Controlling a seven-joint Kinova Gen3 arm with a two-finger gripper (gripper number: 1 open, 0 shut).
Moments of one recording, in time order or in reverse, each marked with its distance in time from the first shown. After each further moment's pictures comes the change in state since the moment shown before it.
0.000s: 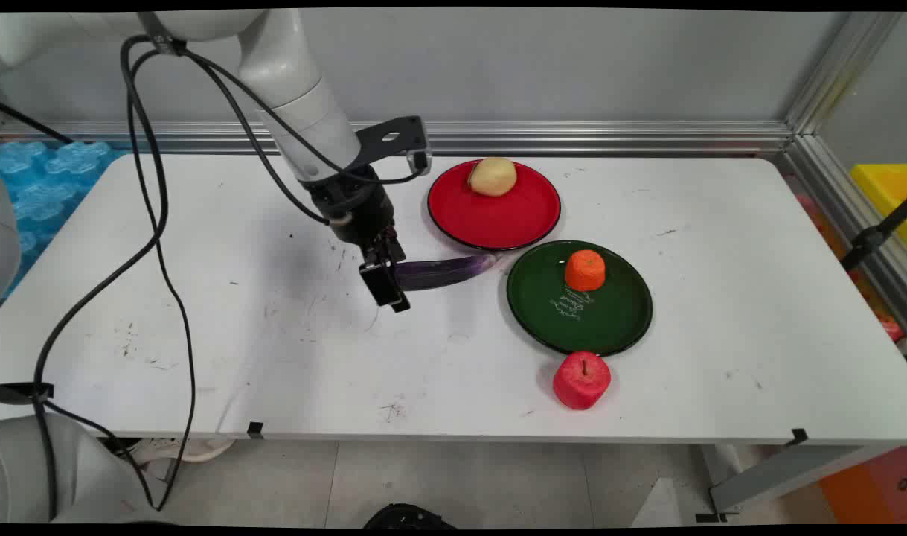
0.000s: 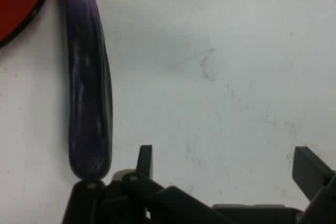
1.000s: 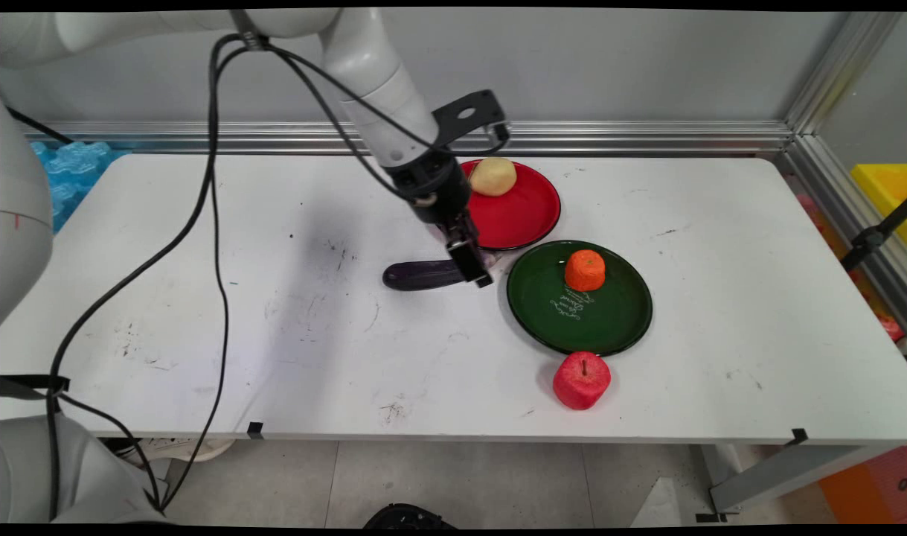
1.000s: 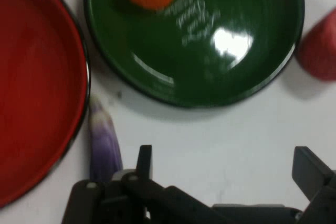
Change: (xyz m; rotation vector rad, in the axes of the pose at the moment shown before) arm 0.077 -0.009 0.019 0.025 0.142 -0.003
